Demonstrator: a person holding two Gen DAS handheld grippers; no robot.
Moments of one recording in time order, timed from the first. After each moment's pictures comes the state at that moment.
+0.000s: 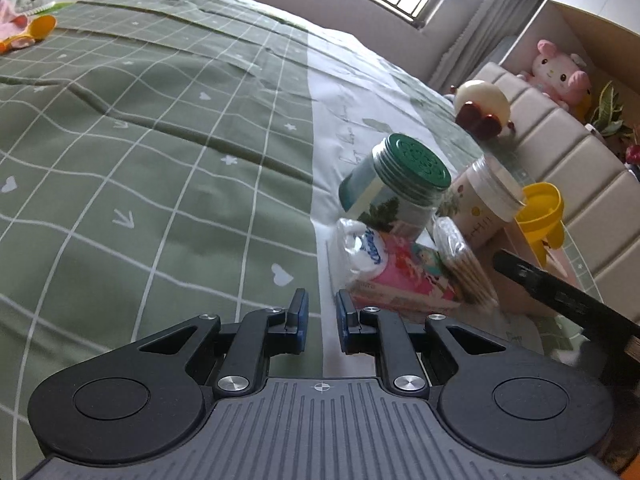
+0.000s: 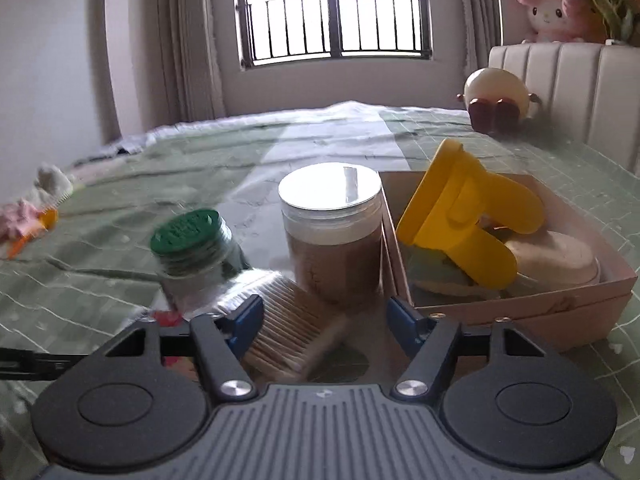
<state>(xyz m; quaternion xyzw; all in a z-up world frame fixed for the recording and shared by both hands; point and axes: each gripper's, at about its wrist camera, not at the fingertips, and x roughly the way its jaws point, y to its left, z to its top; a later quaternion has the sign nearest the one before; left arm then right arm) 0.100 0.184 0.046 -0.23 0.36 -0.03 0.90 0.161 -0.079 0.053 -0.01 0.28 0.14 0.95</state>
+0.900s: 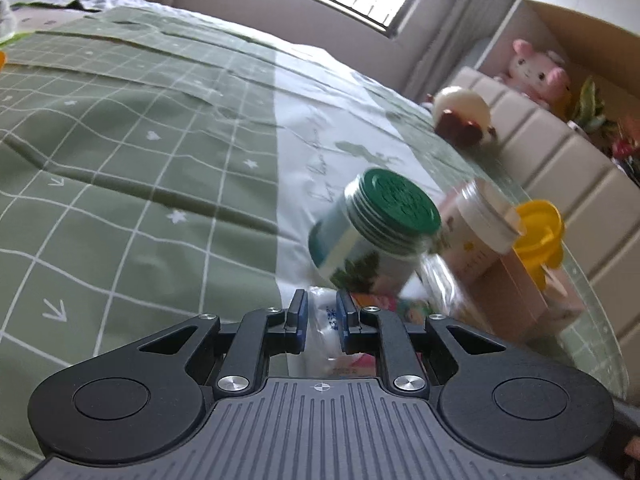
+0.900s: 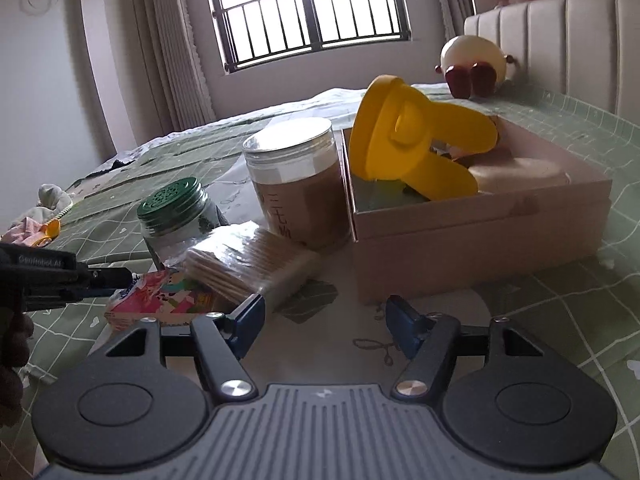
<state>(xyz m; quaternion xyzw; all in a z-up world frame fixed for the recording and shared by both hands) 0.148 0.174 0.047 -0.20 0.34 -0.07 0.92 0.131 -0.117 0.022 0.07 0.29 0.14 0.94</state>
